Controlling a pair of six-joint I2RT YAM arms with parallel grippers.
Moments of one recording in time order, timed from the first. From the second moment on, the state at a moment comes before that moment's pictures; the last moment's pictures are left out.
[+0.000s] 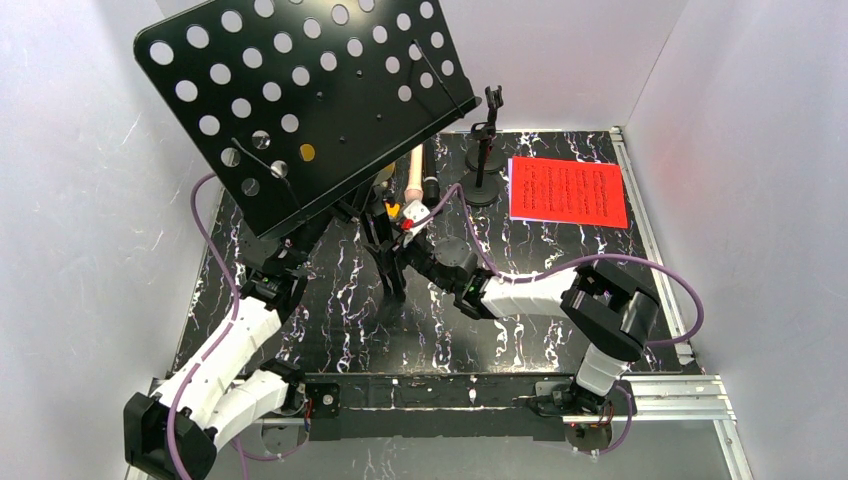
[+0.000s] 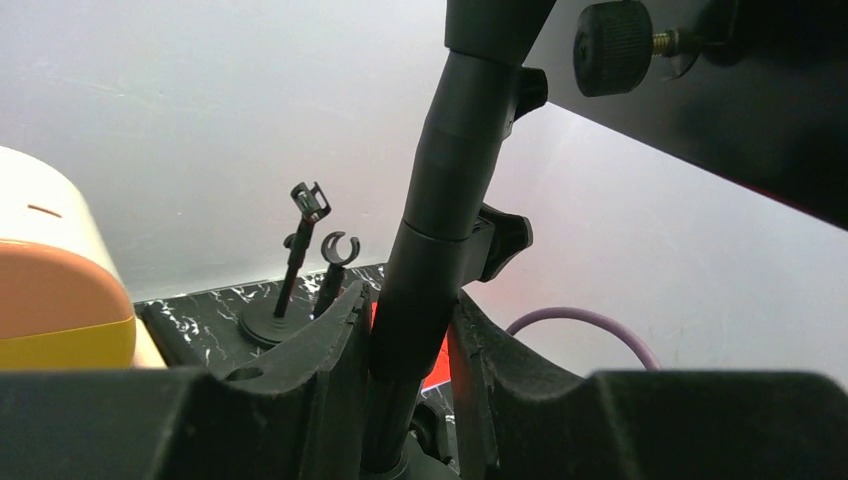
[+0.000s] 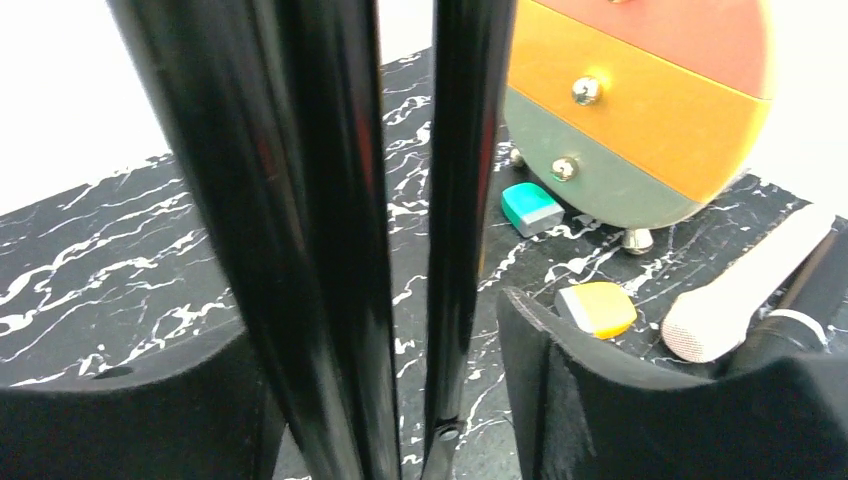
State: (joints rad) left arm -0.42 0.92 0.70 0.64 0.23 -0.52; right arm 1.06 1.70 0.85 0.91 0.15 0.02
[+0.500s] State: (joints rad) left arm -0.42 0.80 0.70 0.41 0.06 -0.59; right arm 1.06 1.61 0.85 0.74 0.04 -0.02
